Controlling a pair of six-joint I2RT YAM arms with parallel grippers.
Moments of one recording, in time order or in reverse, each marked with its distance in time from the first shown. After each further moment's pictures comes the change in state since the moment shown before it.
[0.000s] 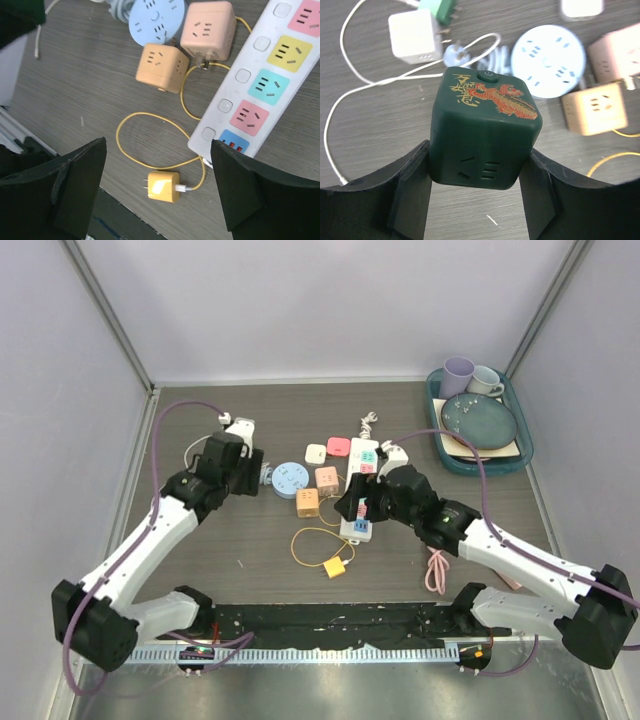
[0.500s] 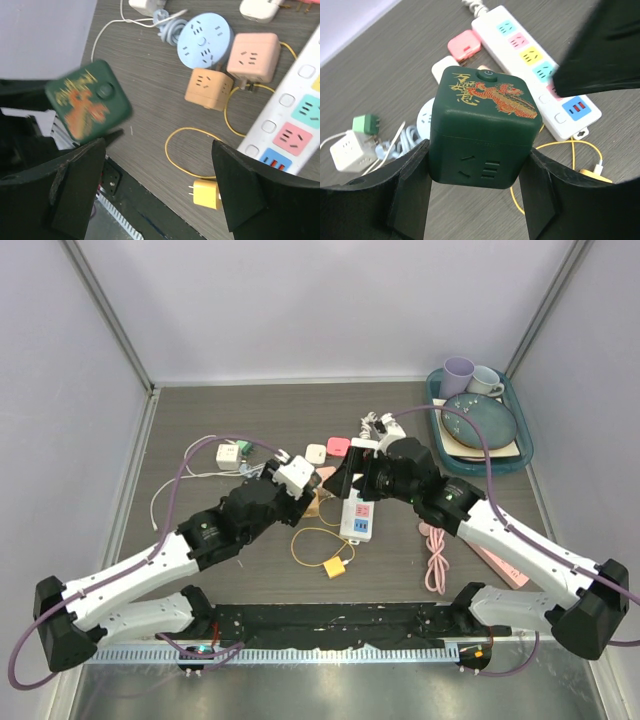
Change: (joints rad) left arm -0.509 -0.219 -0.191 0.363 -0.091 0.195; right arm -0.039 0.059 0.250 -0.118 -0.114 0.103
